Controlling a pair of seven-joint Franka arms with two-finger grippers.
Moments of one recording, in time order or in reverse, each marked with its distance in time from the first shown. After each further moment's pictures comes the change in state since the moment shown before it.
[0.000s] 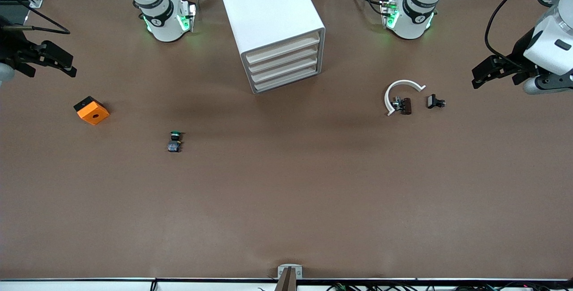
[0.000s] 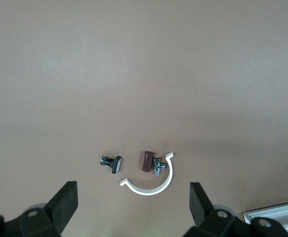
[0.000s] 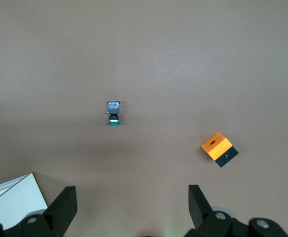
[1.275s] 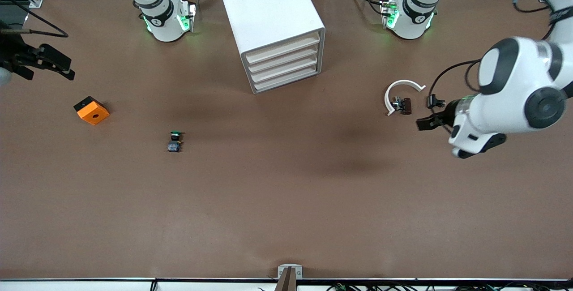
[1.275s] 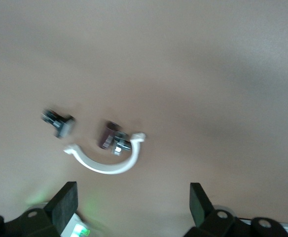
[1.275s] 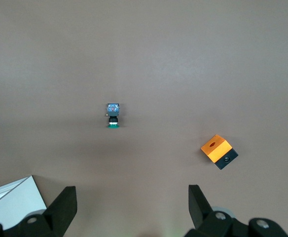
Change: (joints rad) left arm -0.067 0.376 -0.011 -0.003 -0.131 0.027 -0.440; right arm -0.001 0.039 -0.002 0.019 0.000 0.004 0.000
